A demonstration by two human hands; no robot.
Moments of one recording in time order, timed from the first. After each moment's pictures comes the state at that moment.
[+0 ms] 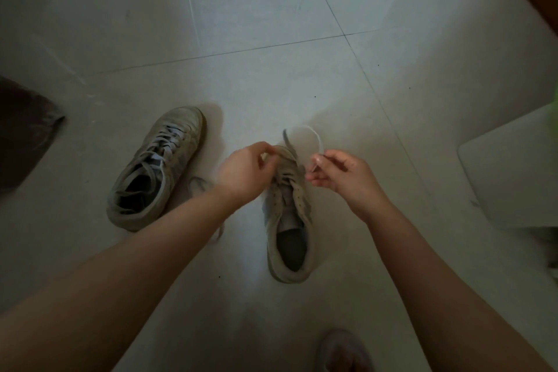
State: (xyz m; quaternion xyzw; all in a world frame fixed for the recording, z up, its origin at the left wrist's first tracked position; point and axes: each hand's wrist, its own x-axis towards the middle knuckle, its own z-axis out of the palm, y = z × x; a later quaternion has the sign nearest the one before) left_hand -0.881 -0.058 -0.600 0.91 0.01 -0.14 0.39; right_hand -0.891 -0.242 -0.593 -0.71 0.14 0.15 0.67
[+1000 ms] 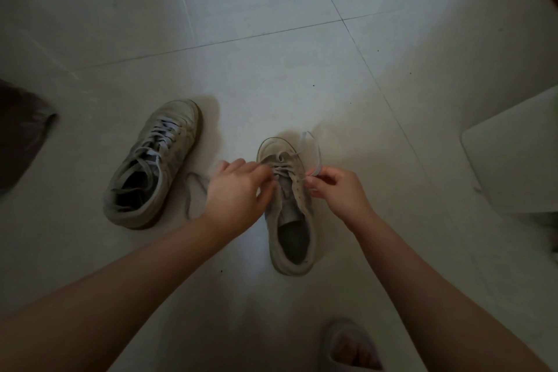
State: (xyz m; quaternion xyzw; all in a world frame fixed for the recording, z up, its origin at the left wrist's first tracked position) left_hand -0.921 -0.045 -0.627 0.97 -0.16 0.00 0.18; right_hand -0.915 -0.243 -0.635 -0.78 0.18 0.16 0.57
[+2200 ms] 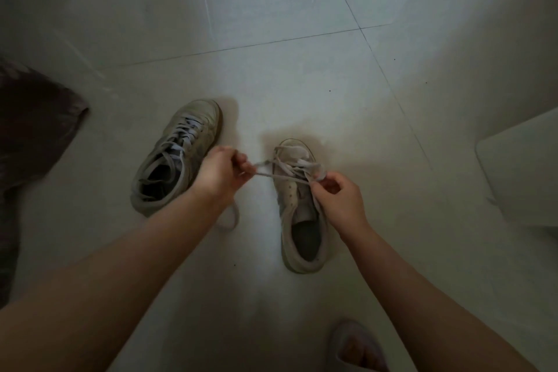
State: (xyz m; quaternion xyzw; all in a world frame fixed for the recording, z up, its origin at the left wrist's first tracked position) left_hand -0.895 -0.021 -0.607 0.44 0.39 -0.12 0.80; right_hand -0.931 -0.217 -0.639 -0.83 0.19 0.08 0.52
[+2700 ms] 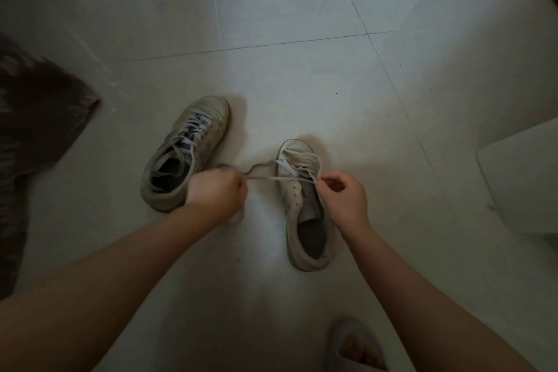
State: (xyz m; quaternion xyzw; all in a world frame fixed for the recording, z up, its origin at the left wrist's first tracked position) left_hand -0.932 0.007 -0.615 0.98 -0.02 -0.16 0.06; right_hand -0.933 -0.209 -0.632 -0.85 0.20 0.05 0.49
